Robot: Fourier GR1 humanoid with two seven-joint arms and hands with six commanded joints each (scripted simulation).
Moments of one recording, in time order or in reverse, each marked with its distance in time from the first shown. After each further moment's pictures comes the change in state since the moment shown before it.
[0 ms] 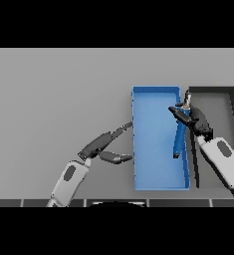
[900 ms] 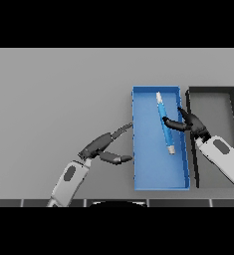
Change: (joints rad) left arm 0.009 0.002 -0.001 0.002 0.000 0.001 -0.006; right arm -0.152 -0.143 0.318 0.039 -0.054 0.080 0.007
